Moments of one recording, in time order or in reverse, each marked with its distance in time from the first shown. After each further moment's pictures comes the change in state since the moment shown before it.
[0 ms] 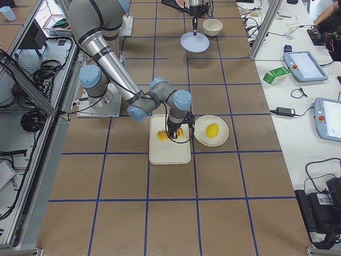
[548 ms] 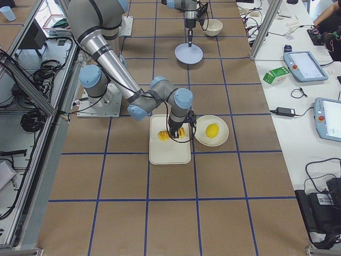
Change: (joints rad) left arm -0.043 -0.057 -0.074 0.092 -0.003 -0.002; right arm 0.003 -0.007 -0.029 0.016 0.007 0.002
